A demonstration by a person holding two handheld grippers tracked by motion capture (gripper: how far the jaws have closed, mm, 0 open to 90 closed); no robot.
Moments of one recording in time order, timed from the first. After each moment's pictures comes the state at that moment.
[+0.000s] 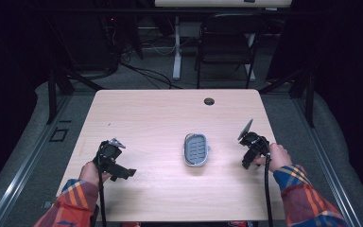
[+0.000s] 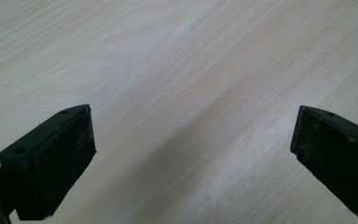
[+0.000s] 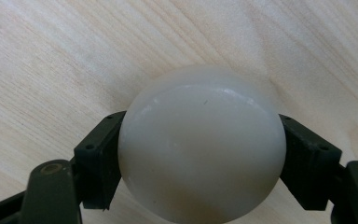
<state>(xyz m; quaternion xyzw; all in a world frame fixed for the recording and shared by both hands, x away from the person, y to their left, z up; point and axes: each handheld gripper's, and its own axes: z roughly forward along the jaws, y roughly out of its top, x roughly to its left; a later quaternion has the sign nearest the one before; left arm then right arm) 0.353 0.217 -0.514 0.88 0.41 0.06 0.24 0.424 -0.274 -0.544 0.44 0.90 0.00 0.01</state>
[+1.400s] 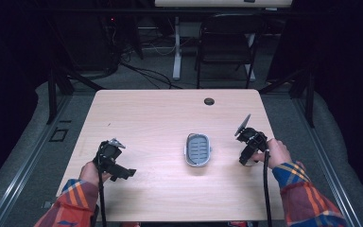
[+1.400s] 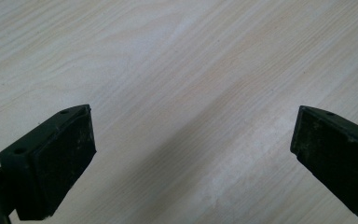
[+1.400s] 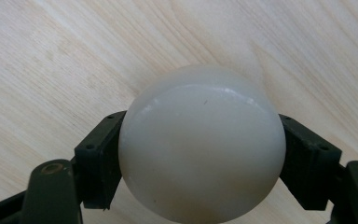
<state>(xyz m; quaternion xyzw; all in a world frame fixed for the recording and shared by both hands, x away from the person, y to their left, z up) 0.353 0.218 -0.514 0.88 0.41 0.06 0.24 0.422 -0.257 -0.517 0.42 0.91 0.02 0.02</state>
